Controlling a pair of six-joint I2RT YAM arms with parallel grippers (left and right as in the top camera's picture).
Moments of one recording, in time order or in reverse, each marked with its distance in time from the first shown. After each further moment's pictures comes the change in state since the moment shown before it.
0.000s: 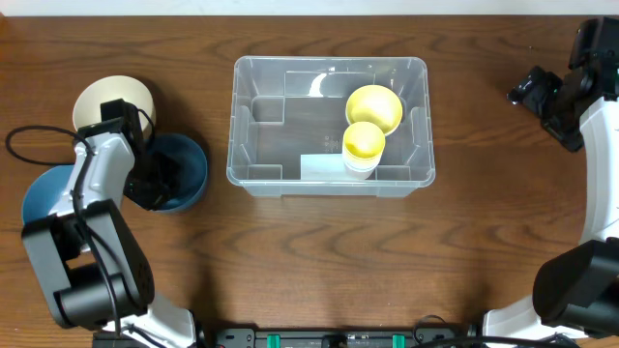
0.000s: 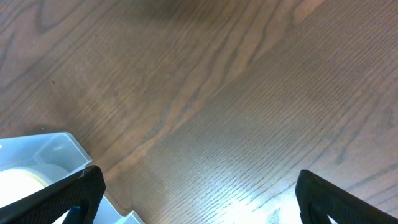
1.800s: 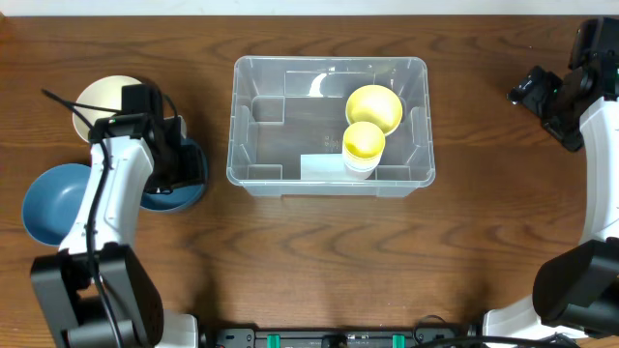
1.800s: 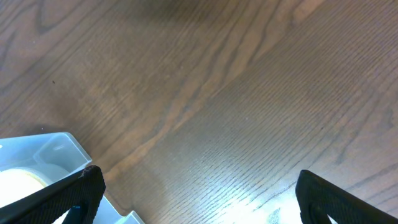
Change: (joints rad) left arm -0.152 -0.126 0.026 -0.033 -0.001 0.639; right arm 0.000 0.000 0.000 0.000 0.000 0.000
